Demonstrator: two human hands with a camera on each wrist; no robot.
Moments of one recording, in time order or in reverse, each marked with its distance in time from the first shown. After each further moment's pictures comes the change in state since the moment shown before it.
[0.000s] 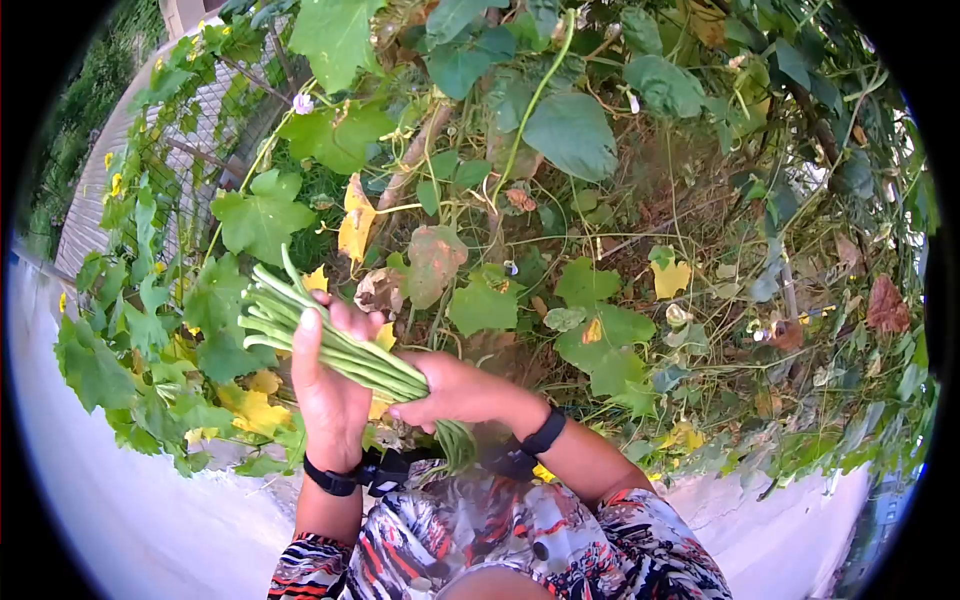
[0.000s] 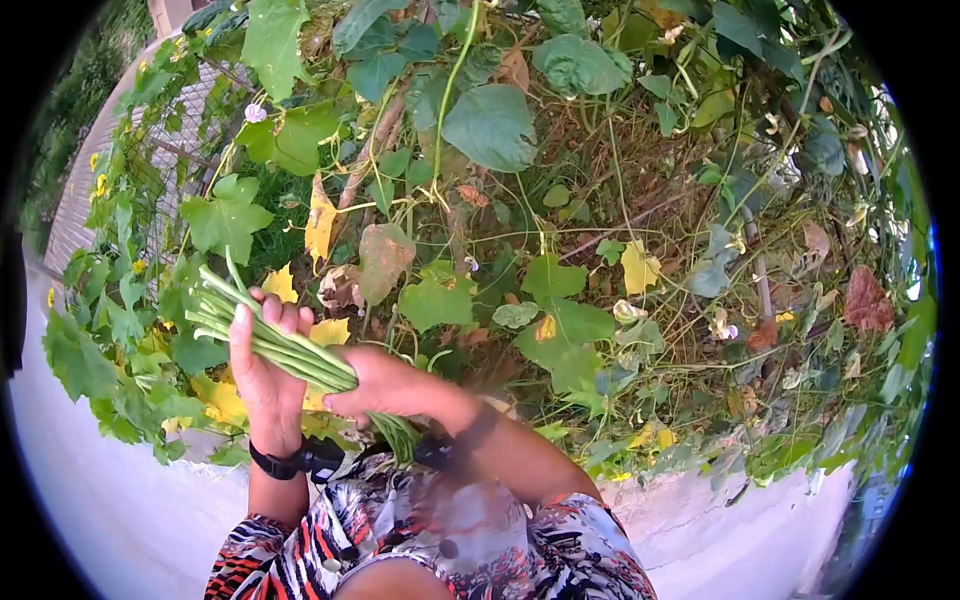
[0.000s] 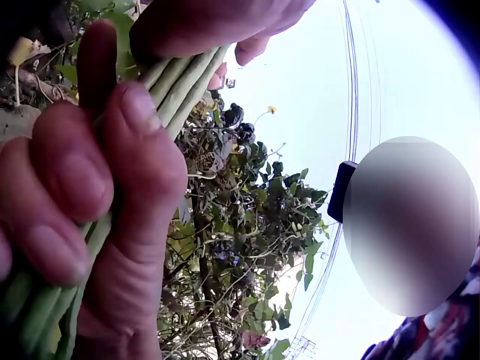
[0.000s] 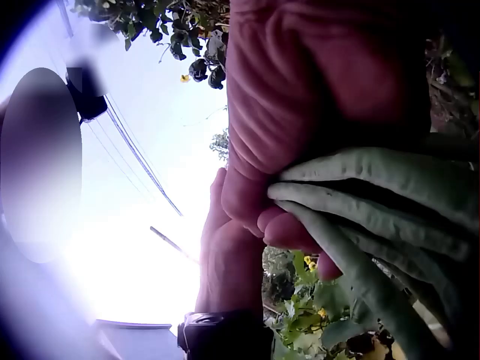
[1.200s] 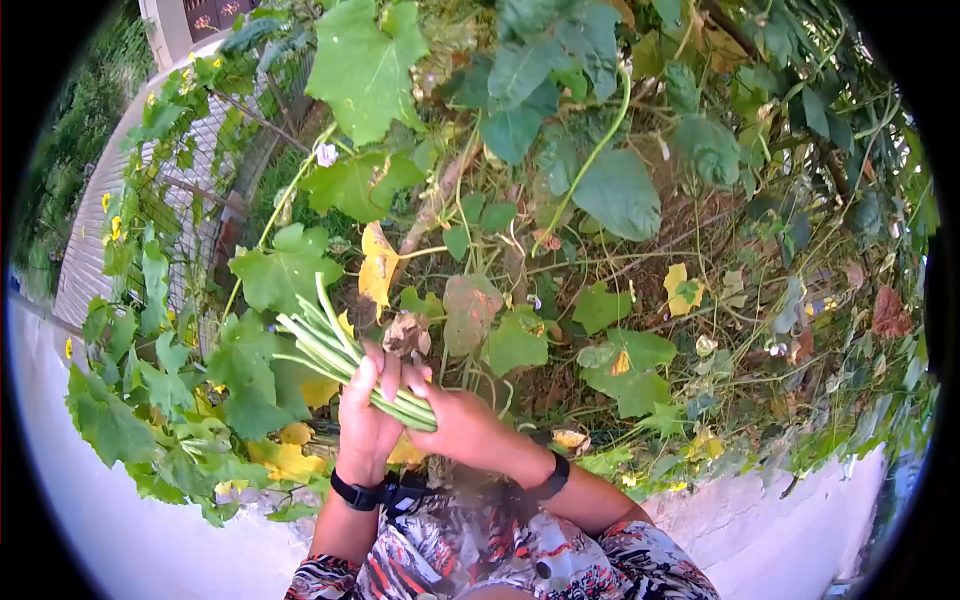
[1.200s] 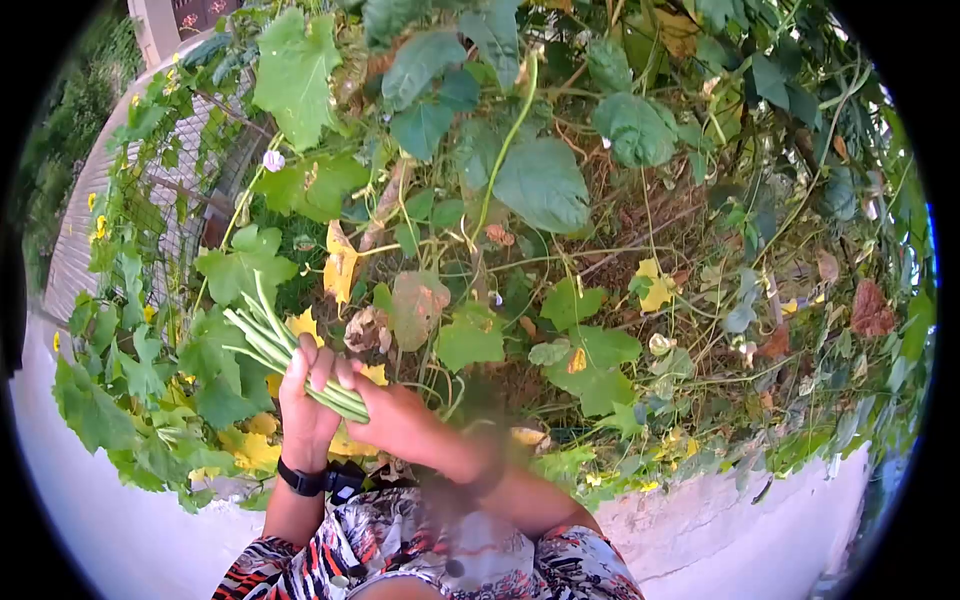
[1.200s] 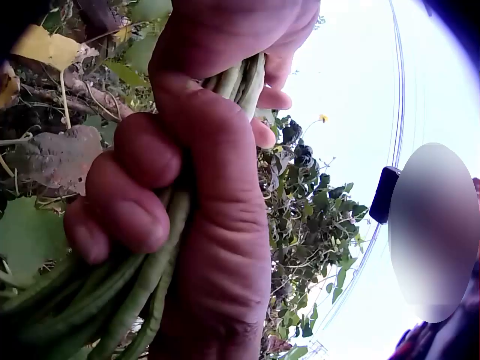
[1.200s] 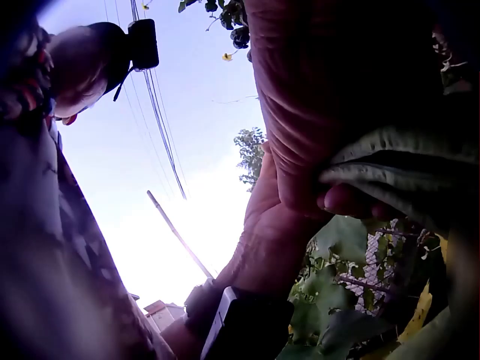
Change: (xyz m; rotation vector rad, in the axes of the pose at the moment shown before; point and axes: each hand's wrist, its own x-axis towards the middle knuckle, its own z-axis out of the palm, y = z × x) left_hand 0.047 0.006 -0.052 0.062 -0.240 -0.211; right_hand 0.055 0.014 0.023 -0.646 0.544 -0.092
